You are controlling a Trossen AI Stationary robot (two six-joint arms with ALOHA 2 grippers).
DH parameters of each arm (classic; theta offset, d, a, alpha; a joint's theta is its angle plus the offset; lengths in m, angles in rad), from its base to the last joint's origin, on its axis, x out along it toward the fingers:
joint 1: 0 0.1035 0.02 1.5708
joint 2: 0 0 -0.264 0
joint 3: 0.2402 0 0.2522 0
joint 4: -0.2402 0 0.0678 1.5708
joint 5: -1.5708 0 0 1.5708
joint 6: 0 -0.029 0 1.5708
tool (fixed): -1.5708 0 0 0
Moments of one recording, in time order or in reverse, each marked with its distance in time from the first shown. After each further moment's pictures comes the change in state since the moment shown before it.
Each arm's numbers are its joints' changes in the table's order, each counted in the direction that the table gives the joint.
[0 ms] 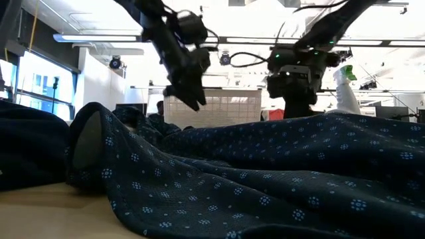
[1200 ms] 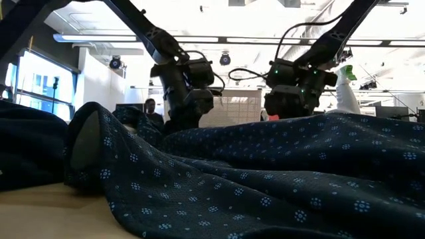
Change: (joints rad) left arm 0.053 -0.231 -0.001 0.022 0.144 -0.026; right arm -0.009 -0.111 -0.094 0.255 -0.014 -0.086
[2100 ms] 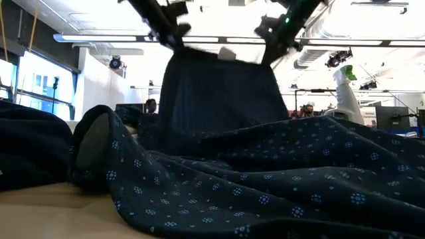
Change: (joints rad) left arm -0.019 0.562 -0.039 0.175 -0.751 -0.375; right arm 0.029 0.232 0.542 -0.353 0.821 0.107
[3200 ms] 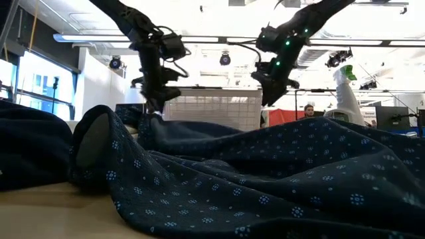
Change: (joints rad) left arm 0.240 -0.281 -0.013 -0.217 -0.045 0.265; right arm -0.217 -0.247 -0.001 0.023 -0.170 -0.018
